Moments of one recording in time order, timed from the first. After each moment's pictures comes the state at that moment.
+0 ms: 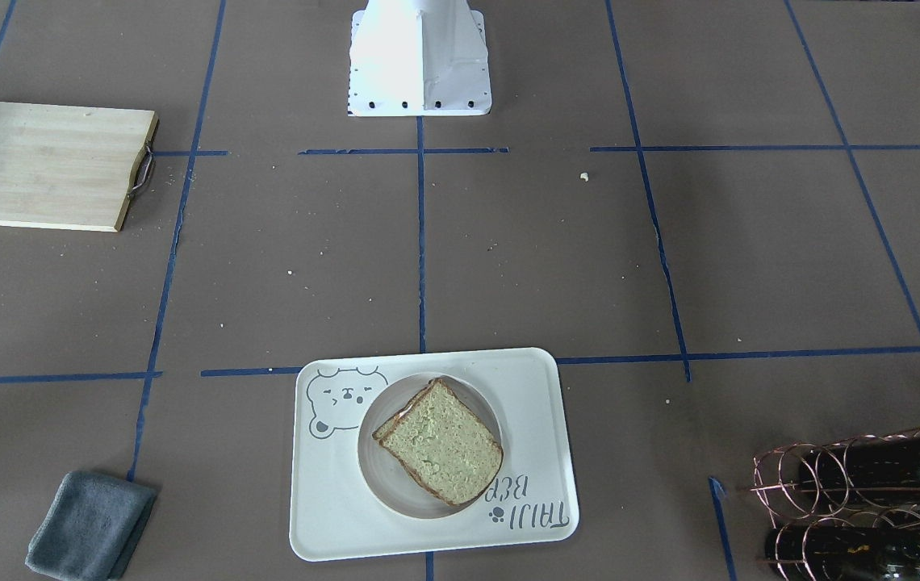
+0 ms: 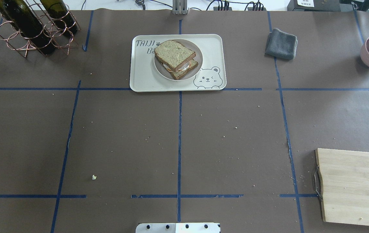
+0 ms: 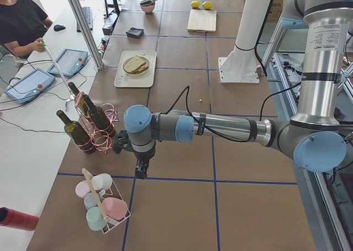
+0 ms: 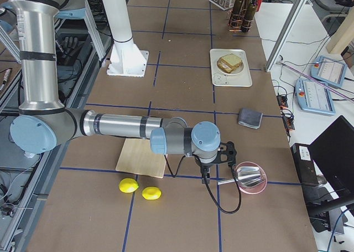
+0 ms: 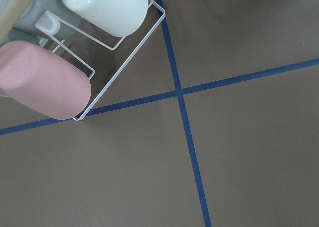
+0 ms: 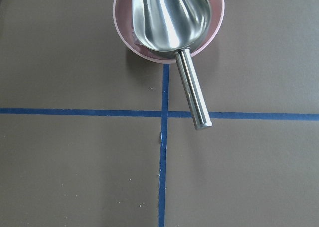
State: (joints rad) left arm -1.58 -1.60 -1.66 -1.50 -2.32 0.17; right arm 1.66 -1.58 1.57 -1.48 2.44 -0.01
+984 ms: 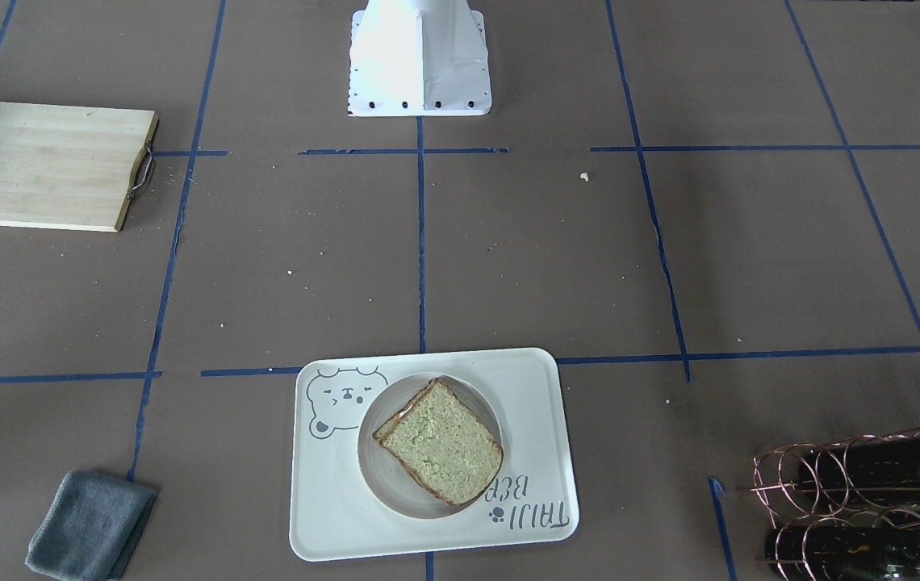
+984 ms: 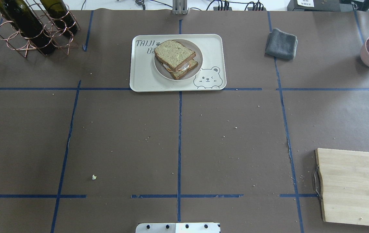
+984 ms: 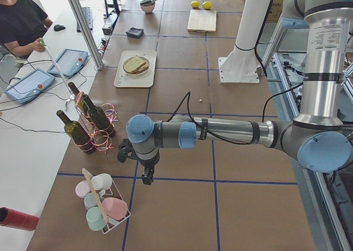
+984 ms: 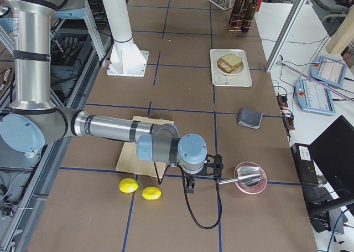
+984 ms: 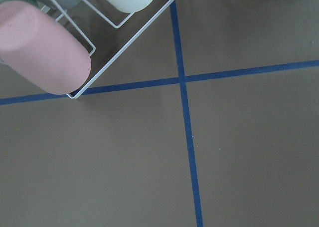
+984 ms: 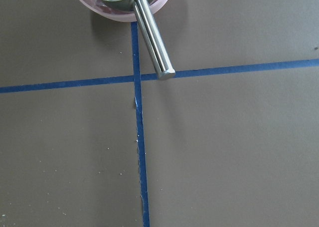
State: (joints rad) left arm -1.58 -1.57 -1.62 -1.49 -2.35 0.14; right arm 1.68 -1.65 1.59 -1.56 2.44 -0.01
